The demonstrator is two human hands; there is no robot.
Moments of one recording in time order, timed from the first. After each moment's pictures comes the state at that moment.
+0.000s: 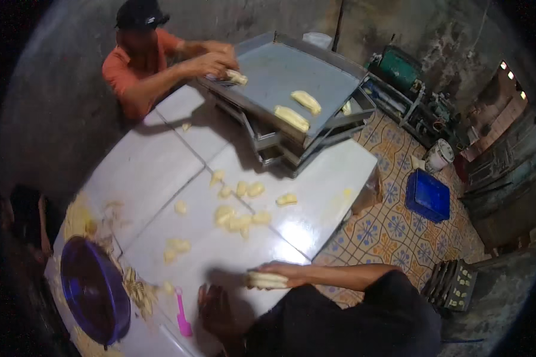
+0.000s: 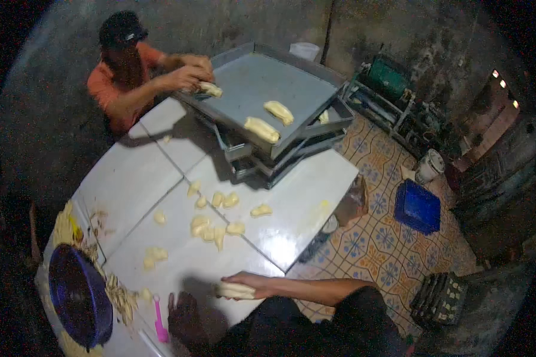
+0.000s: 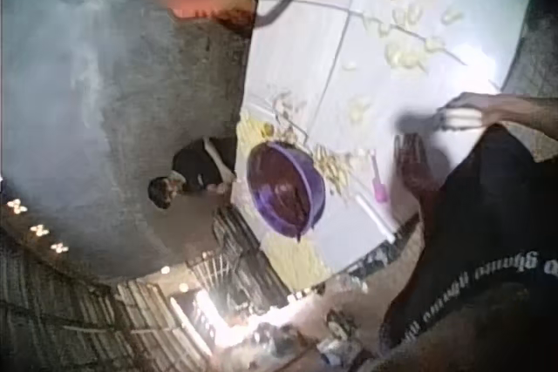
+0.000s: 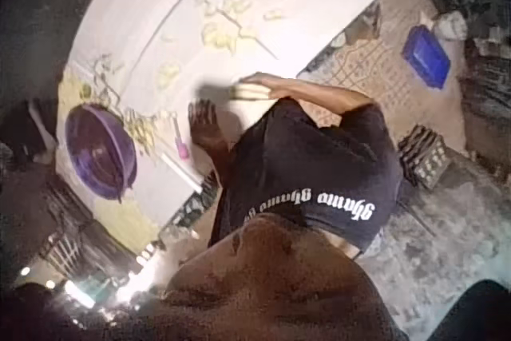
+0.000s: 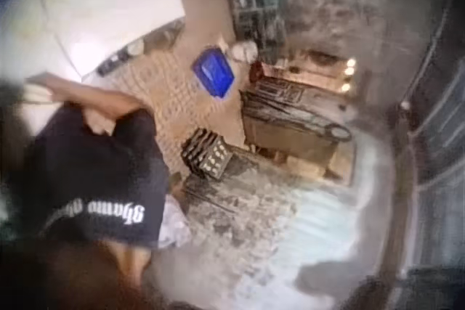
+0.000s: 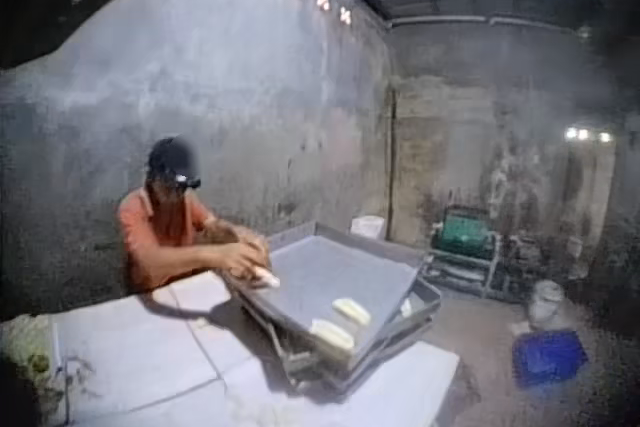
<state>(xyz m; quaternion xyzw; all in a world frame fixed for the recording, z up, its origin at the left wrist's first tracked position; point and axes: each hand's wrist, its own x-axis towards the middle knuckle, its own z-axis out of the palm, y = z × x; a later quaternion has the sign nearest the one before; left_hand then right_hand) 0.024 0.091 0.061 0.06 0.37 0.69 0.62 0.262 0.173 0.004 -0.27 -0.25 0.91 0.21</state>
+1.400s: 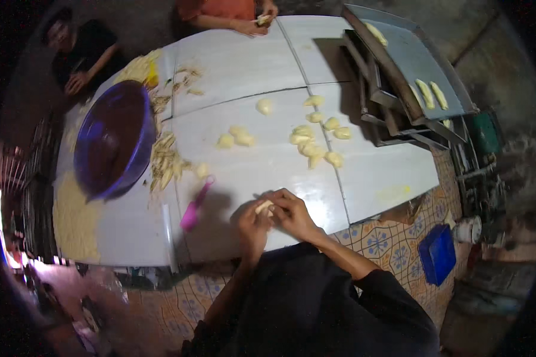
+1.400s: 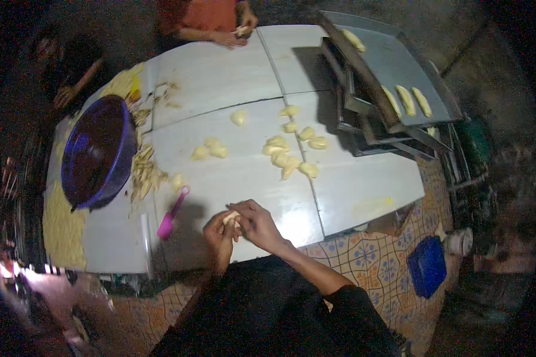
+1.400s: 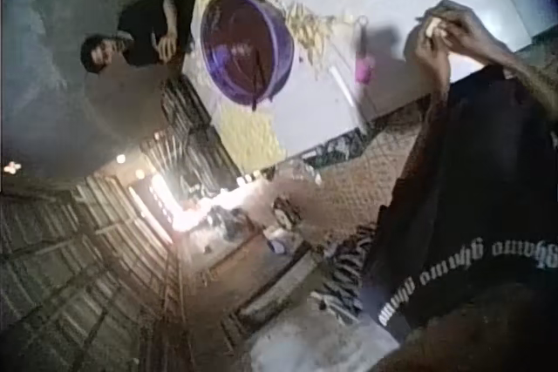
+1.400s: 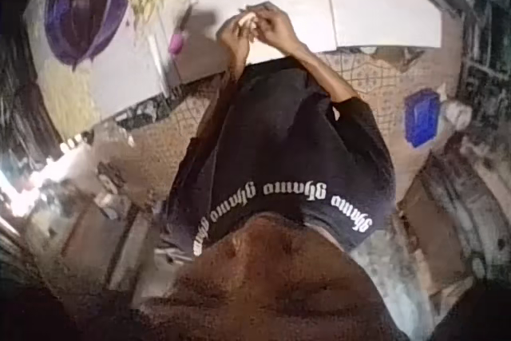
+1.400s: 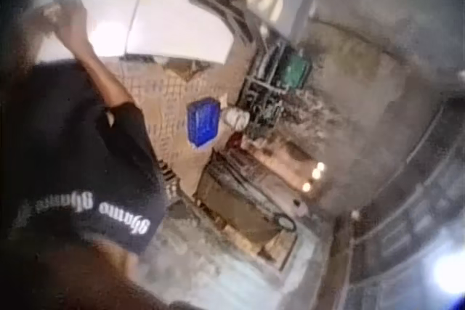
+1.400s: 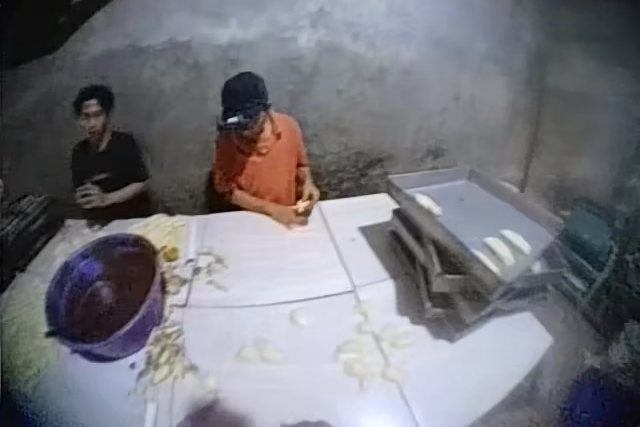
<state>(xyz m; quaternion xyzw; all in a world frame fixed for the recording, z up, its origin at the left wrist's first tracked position) 0.043 0.077 0.006 0.32 0.60 0.58 0.45 0.177 0.153 0.062 -0.36 -0.72 0.54 0.26</state>
